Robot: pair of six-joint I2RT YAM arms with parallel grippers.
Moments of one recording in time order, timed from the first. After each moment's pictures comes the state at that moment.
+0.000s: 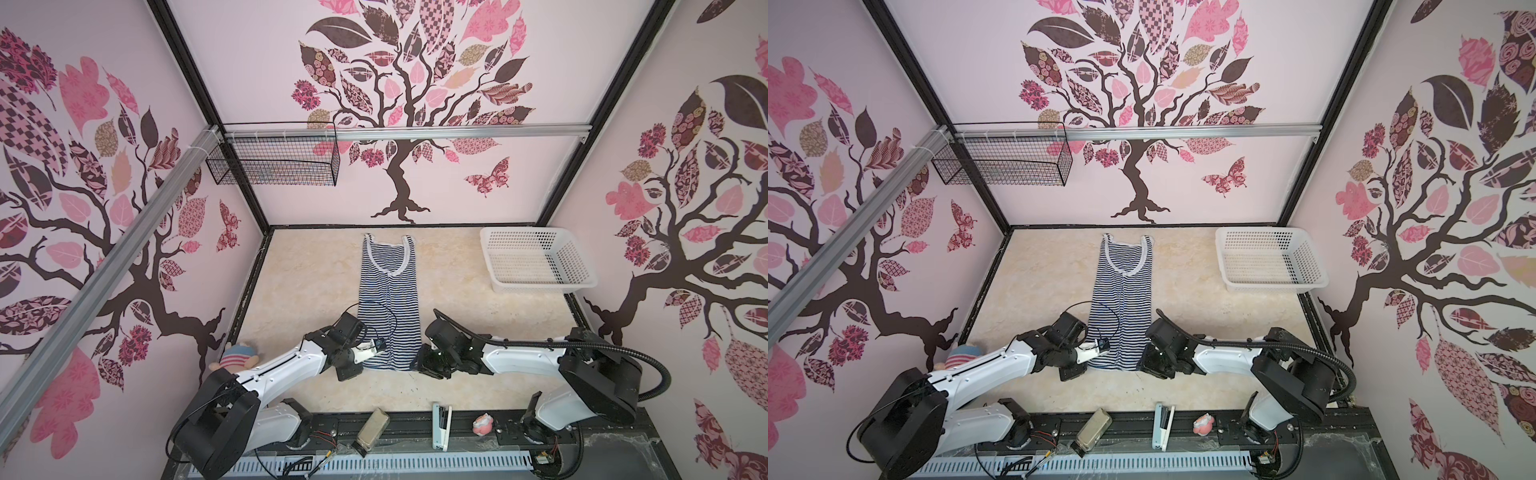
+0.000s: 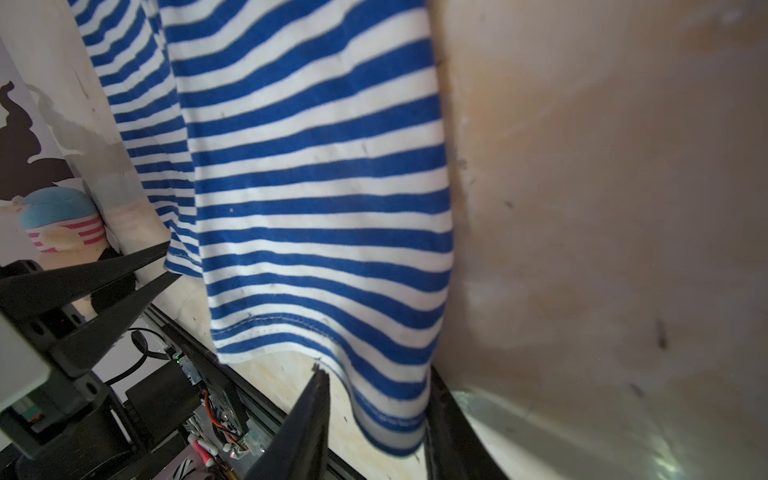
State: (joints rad) left arm -0.61 1.23 0.53 -0.57 0.07 0.67; right arm 0.93 1.51 0.61 -0.06 -0.28 1.20
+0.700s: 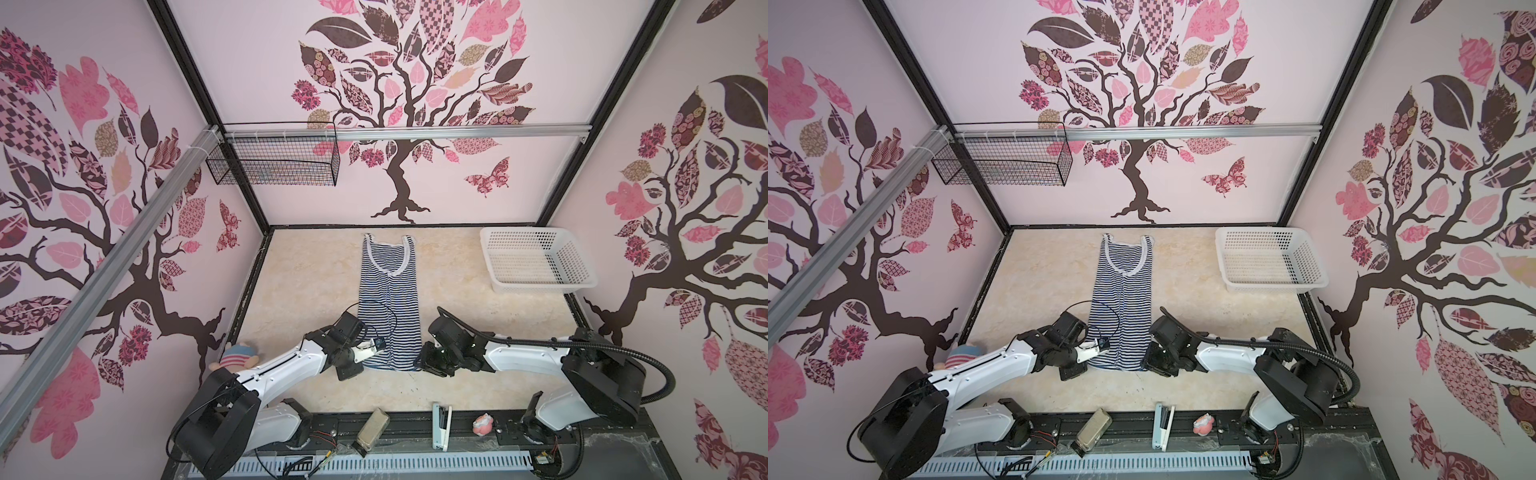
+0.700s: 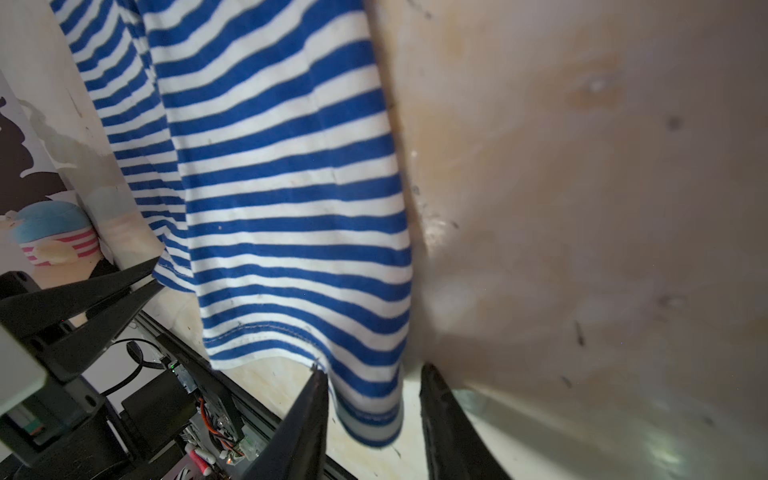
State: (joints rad) left arm -0.61 1.23 0.54 -0.57 0.06 0.65; right arm 0.90 1.51 0.62 -0.10 -0.28 1.18
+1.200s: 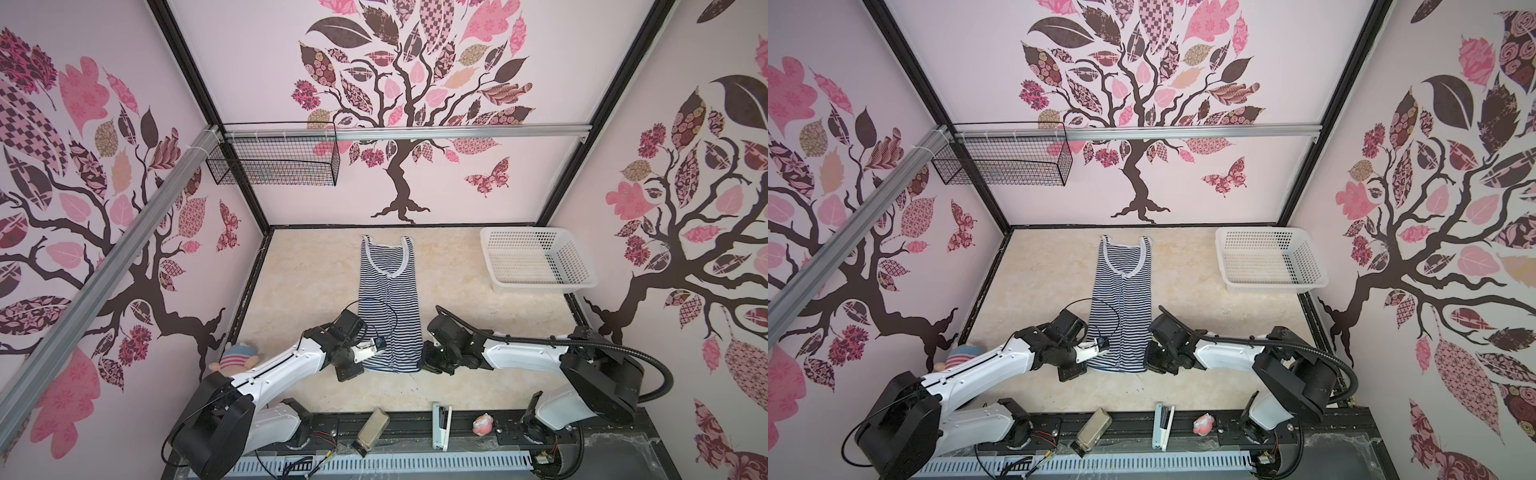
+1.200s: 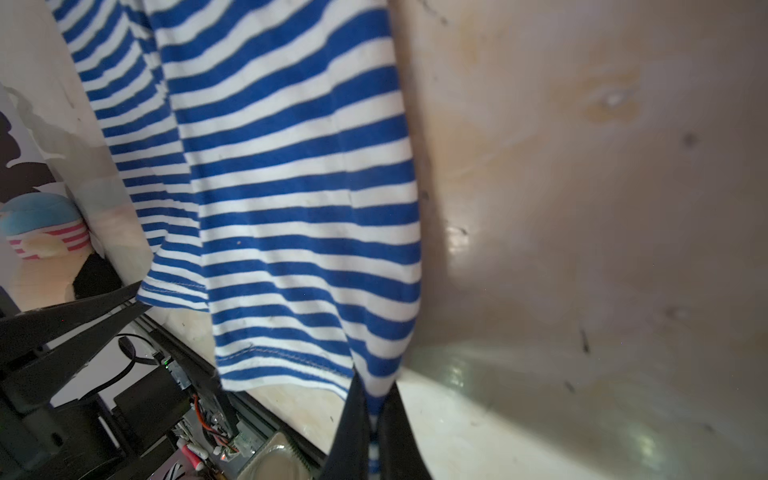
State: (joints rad) left arm -0.61 1.19 0.61 -0.72 0.13 0.64; right arm 0.89 1.46 0.63 -0.16 -0.29 1.14
